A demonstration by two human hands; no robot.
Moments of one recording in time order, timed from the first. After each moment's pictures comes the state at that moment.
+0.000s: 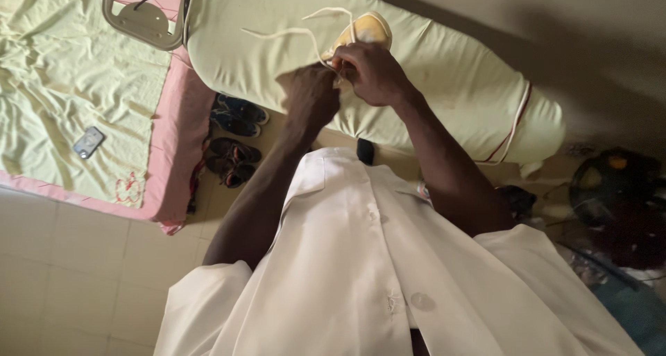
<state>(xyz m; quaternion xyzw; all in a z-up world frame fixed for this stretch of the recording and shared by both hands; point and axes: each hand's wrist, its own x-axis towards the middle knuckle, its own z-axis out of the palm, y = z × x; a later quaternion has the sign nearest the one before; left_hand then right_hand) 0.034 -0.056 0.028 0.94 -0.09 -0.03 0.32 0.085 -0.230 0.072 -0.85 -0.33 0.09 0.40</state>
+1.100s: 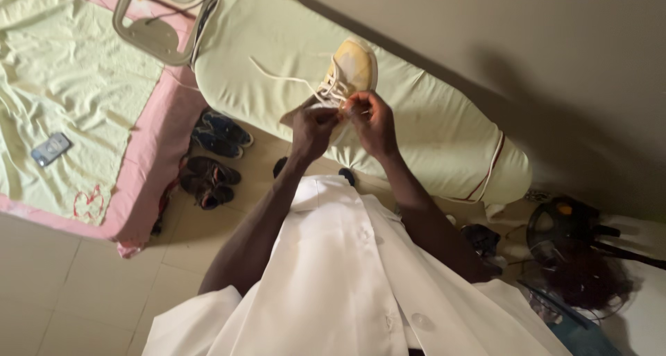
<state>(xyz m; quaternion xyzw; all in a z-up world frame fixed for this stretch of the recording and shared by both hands) 0.015 -0.045 -0.001 0.74 0.10 -0.06 0.66 0.042 -0.210 0.033 -0.80 -0.08 0.05 0.60</state>
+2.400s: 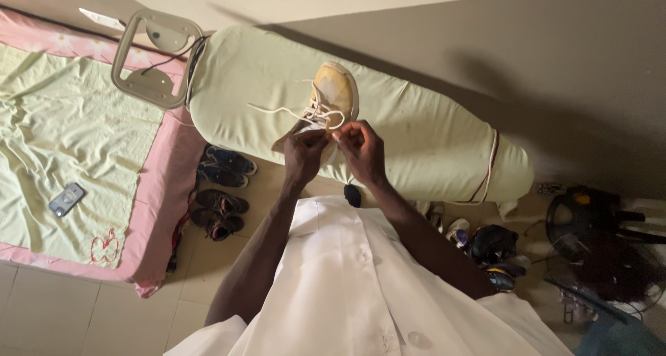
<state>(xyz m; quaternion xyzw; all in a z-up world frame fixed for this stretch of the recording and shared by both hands) 0.013 -0.048 -0.004 0.74 0.10 -0.04 0.67 0.013 -0.206 0.023 -0.81 -0.01 -0.01 0.59</state>
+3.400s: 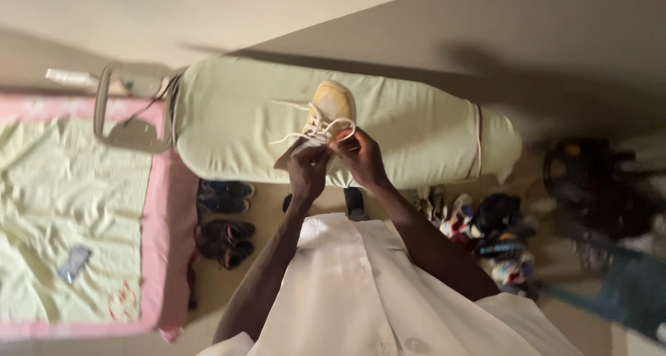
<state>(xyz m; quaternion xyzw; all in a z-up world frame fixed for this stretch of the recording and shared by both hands) 0.010 -0.056 0.015 0.80 0.01 -0.04 0.60 0.006 -0.212 0.014 -0.73 0.05 0.01 0.68</state>
